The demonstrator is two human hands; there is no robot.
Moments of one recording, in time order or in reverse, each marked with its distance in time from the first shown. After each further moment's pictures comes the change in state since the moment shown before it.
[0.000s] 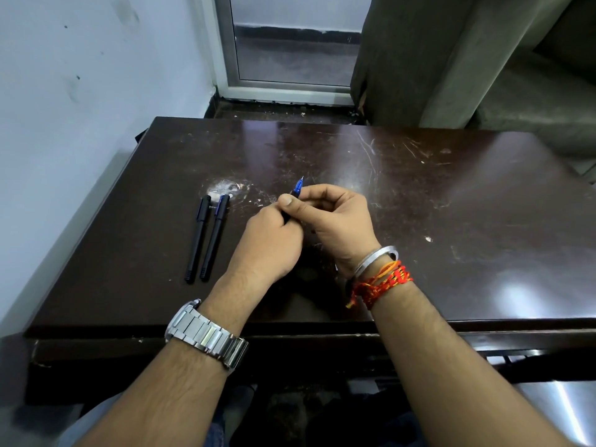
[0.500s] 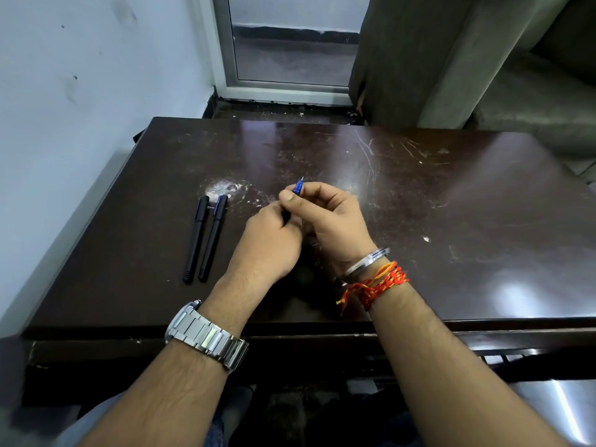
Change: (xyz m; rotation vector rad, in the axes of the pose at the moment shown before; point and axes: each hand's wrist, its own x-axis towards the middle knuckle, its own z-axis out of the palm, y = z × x) left_hand -0.001 0.000 0.001 0.011 0.009 0.015; right_hand 0.001 0.005 0.003 0.073 -0.058 -0.003
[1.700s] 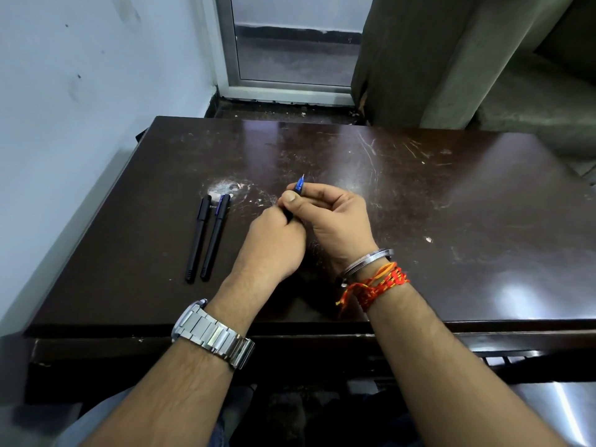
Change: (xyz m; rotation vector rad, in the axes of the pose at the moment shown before) left_hand -0.002 0.005 0.003 0.017 0.022 -0.055; right_hand 0.000 0.001 0.004 0.038 0.059 -0.008
